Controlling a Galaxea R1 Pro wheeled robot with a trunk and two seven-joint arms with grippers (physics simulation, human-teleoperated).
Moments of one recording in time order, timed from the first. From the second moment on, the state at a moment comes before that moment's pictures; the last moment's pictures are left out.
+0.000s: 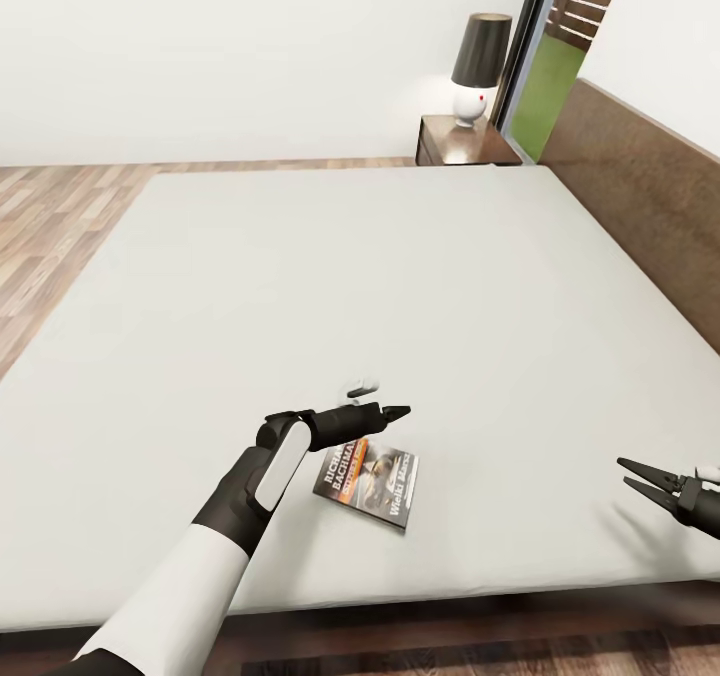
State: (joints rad) left arm -0.76 -0.17 -0.27 -1.01 0.60 0.70 -0.26; right arm -0.43 -0.61 -0.44 -0.80 -0.49 0.75 1.20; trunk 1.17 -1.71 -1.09
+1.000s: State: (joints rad) left arm -0.76 -0.17 -0.27 -1.01 0.60 0.70 -0.26; right arm -0.43 -0.61 -0.44 -0.80 -0.49 0.75 1.20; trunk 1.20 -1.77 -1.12
